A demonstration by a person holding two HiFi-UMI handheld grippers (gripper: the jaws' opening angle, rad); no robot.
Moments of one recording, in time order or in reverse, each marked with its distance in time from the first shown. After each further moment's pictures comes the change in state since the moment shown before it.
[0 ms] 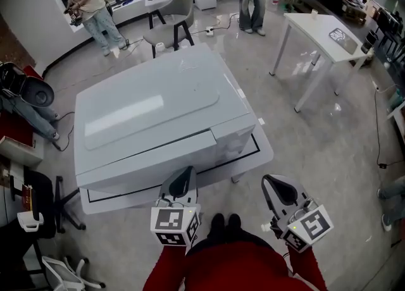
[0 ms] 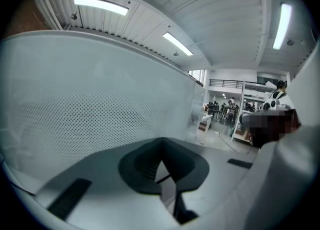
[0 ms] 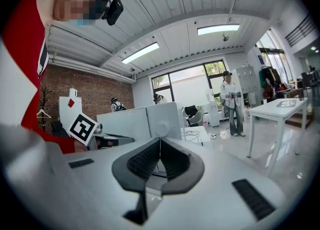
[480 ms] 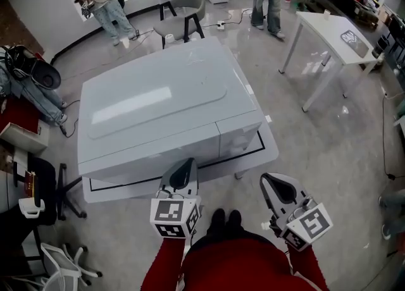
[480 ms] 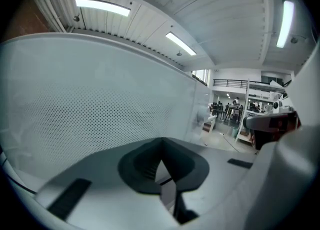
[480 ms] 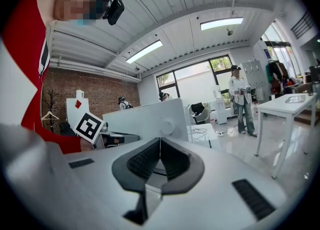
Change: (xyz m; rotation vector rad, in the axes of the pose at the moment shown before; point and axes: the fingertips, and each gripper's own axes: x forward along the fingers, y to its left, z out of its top) left arm 0.002 0.006 0.004 -0.025 -0.009 0.031; right arm 0.007 0.007 0.000 0.012 0.013 0.077
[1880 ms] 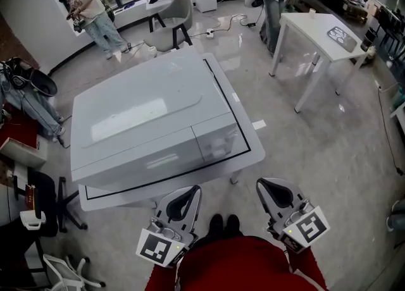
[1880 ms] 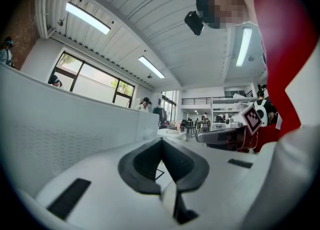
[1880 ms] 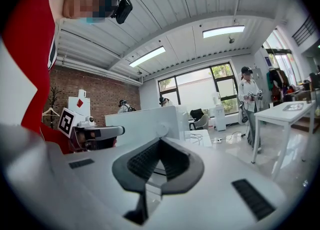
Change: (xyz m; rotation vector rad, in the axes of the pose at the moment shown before) left arm -0.061 -0.089 0.032 0.055 -0.269 -0.332; right arm -0.030 -0.010 0.009 -0.104 -0.115 0.016
